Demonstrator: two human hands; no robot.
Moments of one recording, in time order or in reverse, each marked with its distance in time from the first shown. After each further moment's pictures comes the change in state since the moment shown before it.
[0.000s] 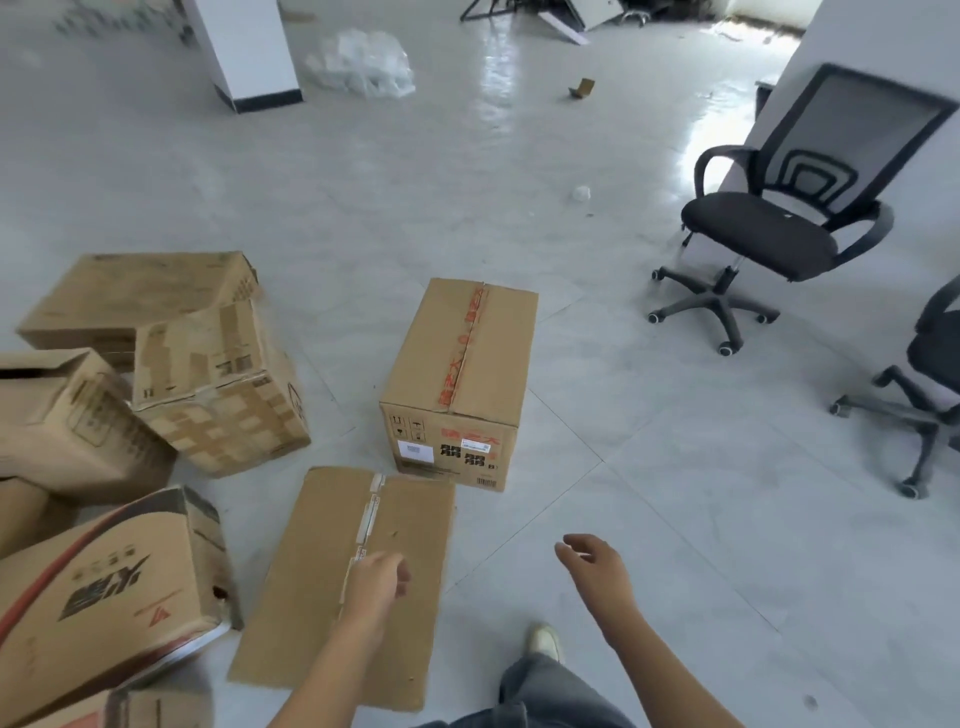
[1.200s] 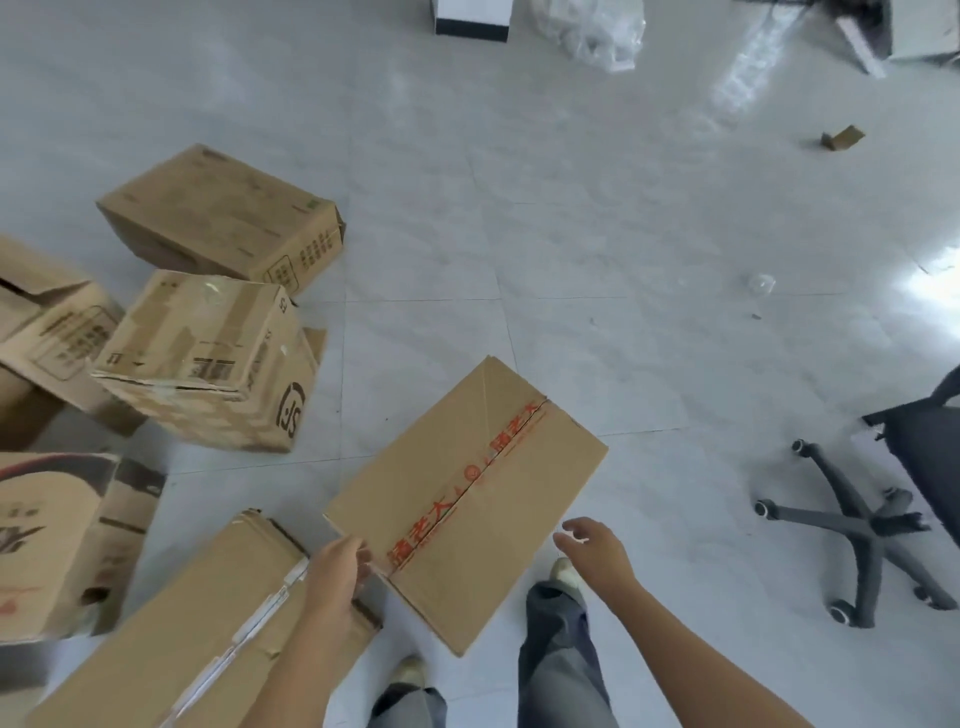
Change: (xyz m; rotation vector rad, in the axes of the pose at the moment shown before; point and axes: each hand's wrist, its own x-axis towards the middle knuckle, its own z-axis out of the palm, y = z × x) left_hand 0.258 0.295 0.140 -0.566 0.392 -0.257; right_hand 0.484 -0.287 -0.024 -0.659 -0.438 -0.180
